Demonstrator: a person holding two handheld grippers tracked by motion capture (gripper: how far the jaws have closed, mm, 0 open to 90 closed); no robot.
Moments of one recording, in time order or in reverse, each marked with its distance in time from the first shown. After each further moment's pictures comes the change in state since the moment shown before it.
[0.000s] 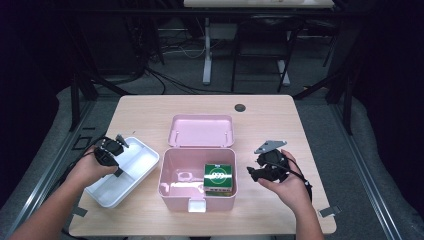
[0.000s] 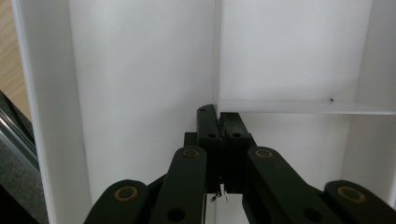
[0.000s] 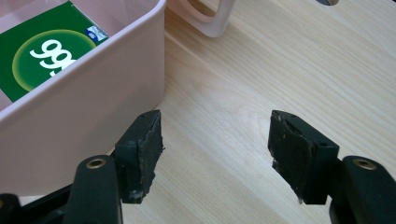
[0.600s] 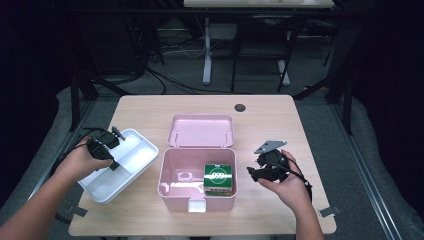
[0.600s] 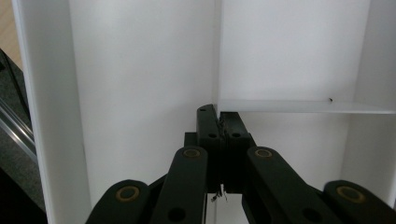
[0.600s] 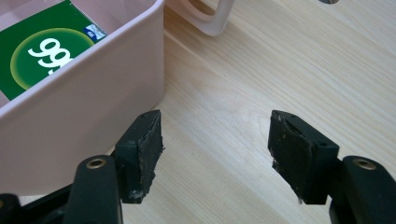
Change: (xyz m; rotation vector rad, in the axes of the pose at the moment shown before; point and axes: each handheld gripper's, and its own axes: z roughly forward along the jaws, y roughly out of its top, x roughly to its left) left arm -0.009 0.002 -0.048 -0.033 0.019 0.058; right arm -0.001 0.000 0.000 0.016 0.000 -0.002
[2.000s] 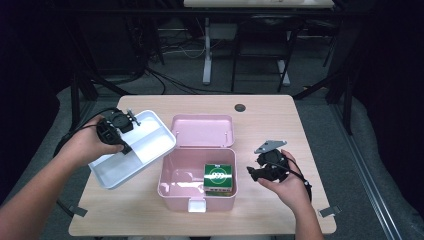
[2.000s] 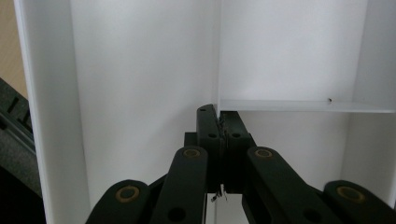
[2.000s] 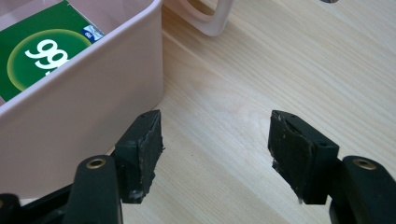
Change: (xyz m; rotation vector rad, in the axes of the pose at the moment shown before) left arm -0.049 0.043 -0.070 -0.077 0.043 0.213; right arm -0.001 -0.001 0.003 -0.015 -0.002 0.007
